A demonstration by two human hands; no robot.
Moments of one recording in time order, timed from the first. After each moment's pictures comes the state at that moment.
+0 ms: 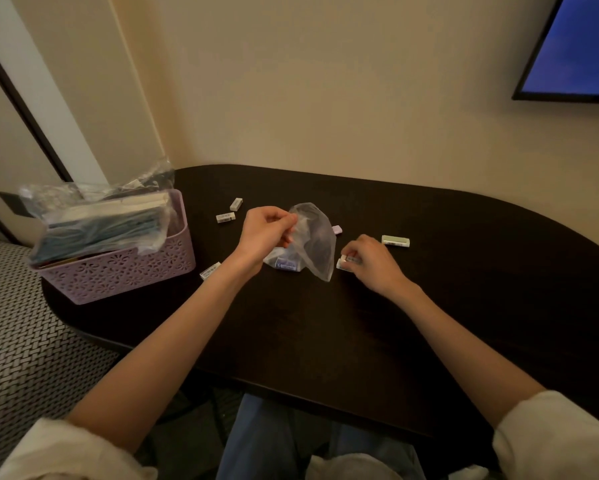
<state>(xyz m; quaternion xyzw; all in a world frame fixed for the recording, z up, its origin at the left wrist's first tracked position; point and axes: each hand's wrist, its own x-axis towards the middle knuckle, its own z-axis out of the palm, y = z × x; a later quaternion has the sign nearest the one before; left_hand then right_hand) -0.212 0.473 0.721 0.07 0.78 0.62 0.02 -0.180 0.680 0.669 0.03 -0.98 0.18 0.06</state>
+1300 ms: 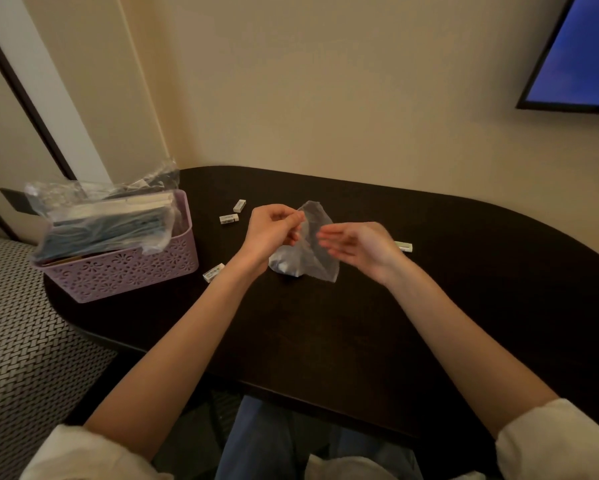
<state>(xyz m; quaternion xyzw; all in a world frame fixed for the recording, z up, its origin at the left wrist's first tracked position) -0.205 0.474 0.733 0.08 0.75 0.65 0.02 -0.167 0.641 0.735 -0.14 -0.62 0.77 -0.07</state>
